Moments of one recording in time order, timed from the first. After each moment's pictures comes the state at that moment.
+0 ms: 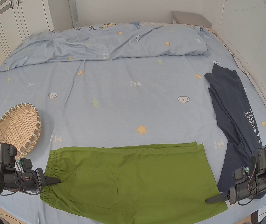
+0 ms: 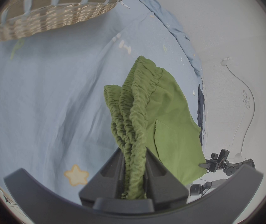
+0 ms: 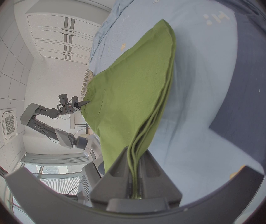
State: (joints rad) left arm 0.15 1.63 -0.24 -0.49 -0.62 -0.39; right arm 0.20 1.61 -0.18 -0.42 0.77 0.20
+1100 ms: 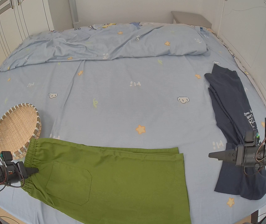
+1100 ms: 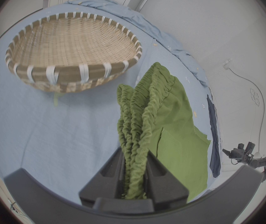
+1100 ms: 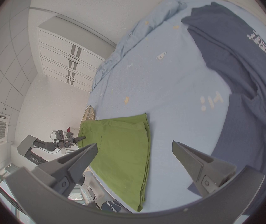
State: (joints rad) left arm 0.43 1.53 -0.26 -0.45 -0.61 -0.15; right arm 0.14 1.51 -0.42 -0.44 0.64 0.38
